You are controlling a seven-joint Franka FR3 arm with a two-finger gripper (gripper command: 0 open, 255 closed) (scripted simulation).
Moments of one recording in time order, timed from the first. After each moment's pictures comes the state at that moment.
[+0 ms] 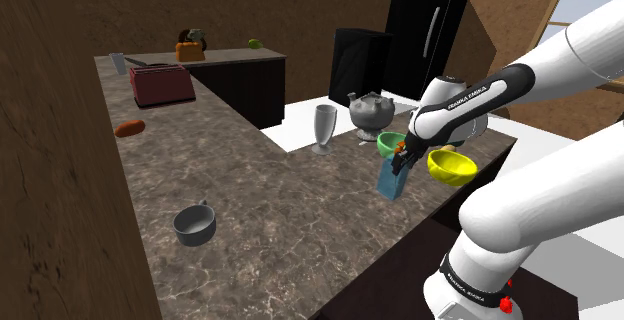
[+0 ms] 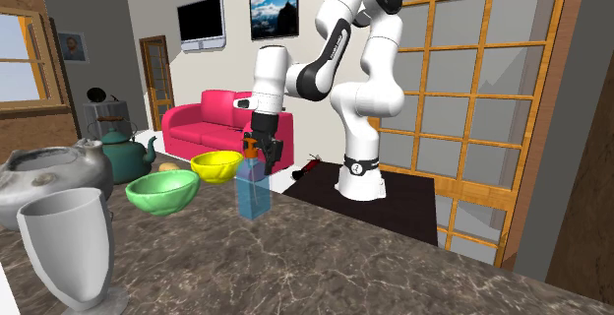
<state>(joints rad) -0.32 -0.50 -0.50 -2.94 -0.37 2.64 -0.22</state>
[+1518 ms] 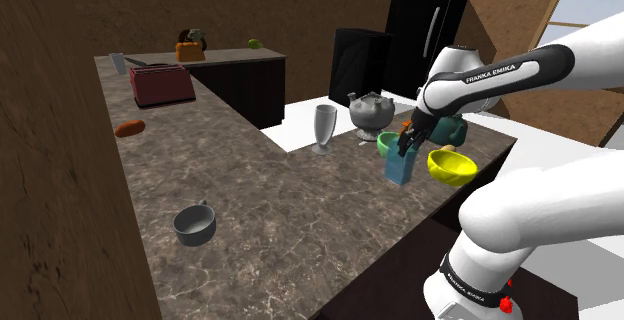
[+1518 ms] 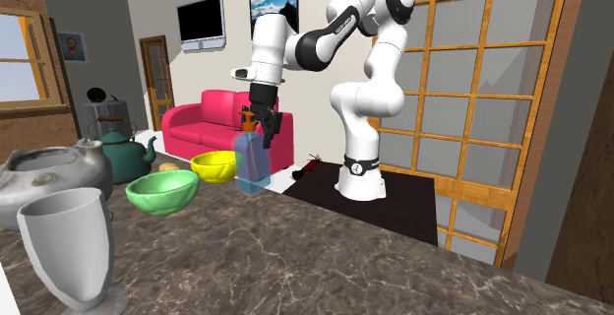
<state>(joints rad) -0.33 -0.71 -0.43 -2.85 -0.33 2.34 -0.22</state>
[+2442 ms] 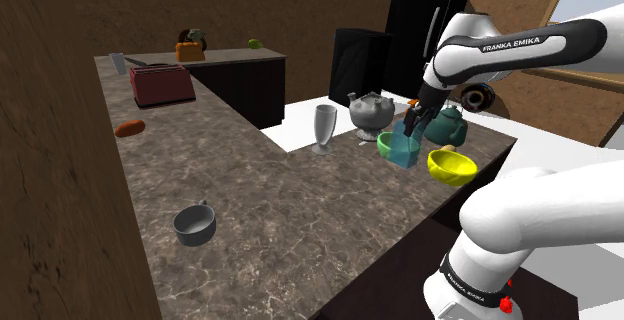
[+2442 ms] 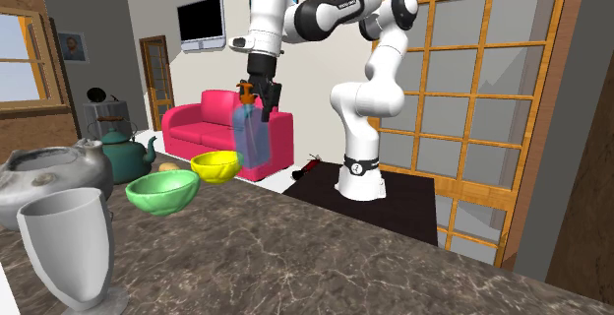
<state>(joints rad) -0.31 -0.80 -0.37 -2.71 -0.28 2.11 -0.22</state>
